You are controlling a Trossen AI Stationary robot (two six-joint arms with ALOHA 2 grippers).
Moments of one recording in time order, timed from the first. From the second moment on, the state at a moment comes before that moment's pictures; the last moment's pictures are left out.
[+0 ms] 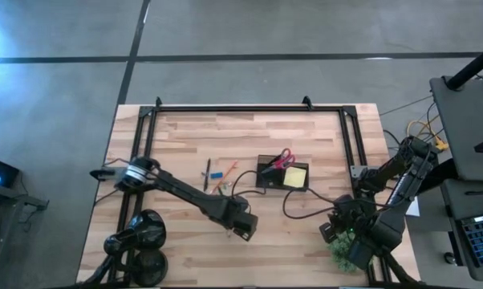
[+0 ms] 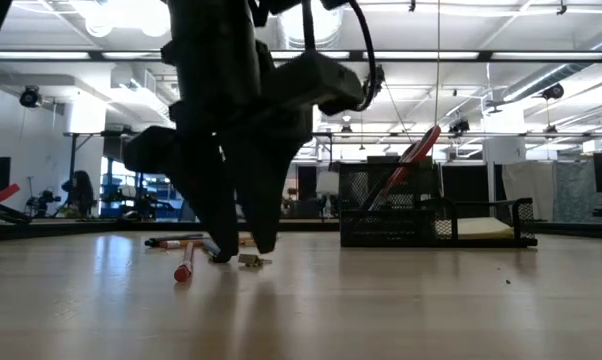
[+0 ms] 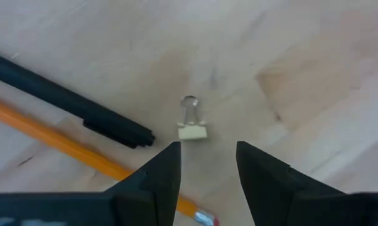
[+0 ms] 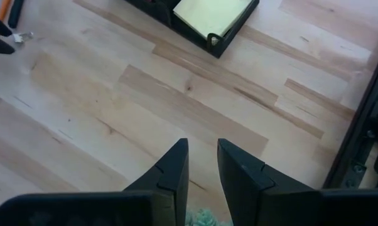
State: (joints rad) left arm -0.36 2.07 1.53 -0.78 -0.06 -1.30; right arm 0.99 1.52 1.30 -1.51 0.46 2.09
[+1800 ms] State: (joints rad) left arm -0.35 2.11 1.56 -0.82 -0.10 -1.28; right arm 1.00 1.52 1.30 -1.48 0.47 2.07
